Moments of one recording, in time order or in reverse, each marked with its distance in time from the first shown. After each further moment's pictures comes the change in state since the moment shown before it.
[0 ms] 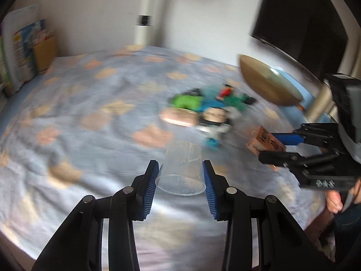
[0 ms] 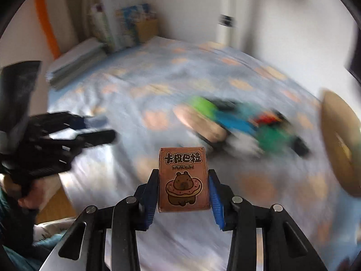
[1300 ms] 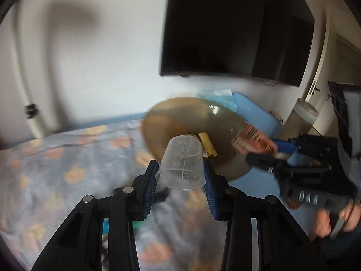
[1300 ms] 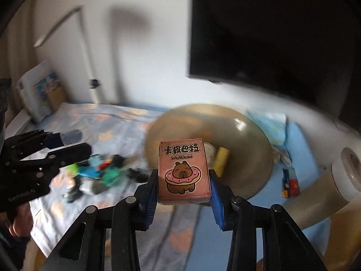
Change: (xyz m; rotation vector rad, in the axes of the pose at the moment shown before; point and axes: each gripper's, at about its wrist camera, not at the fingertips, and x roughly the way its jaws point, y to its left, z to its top) left arm 0.080 -0.193 0.176 0.226 -0.071 -0.154; right arm -0.123 -0.205 0.007 0.324 -0.184 -0.322
